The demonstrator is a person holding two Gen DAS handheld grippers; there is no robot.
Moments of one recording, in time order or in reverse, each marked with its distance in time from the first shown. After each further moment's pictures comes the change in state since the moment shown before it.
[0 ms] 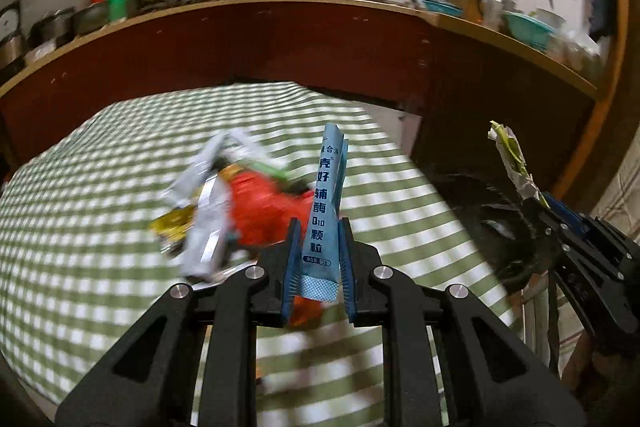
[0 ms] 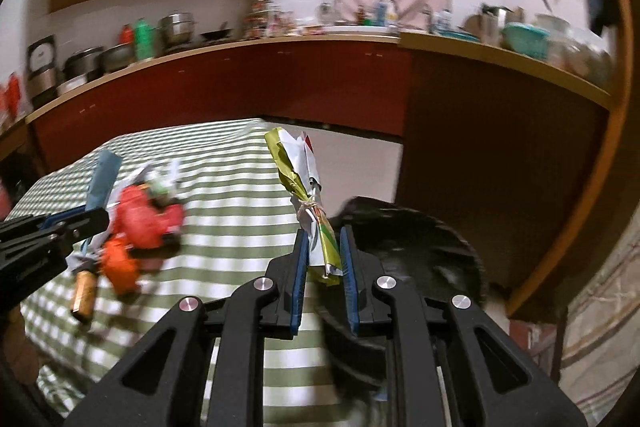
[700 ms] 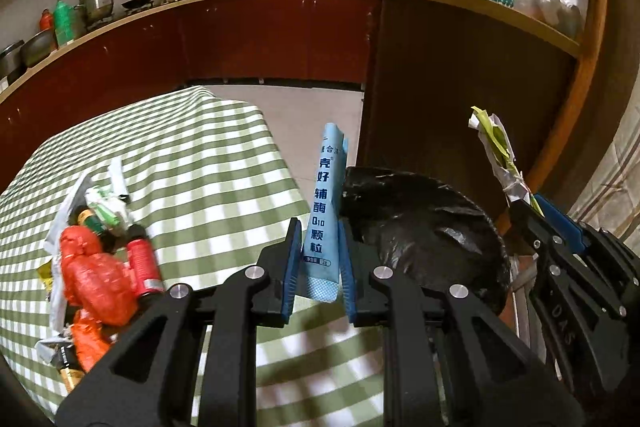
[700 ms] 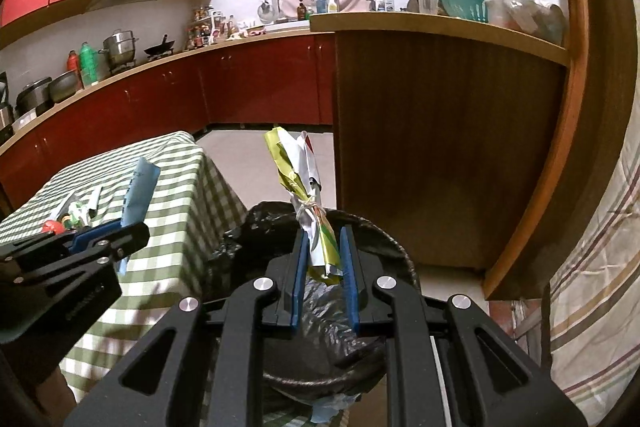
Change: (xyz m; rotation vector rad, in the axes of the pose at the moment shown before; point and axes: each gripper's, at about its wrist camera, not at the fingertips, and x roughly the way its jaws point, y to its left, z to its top) left arm 0.083 -0.121 0.021 0.107 0.056 -0.060; right arm 0.033 -0.081 0.000 0.124 0.008 -0.114
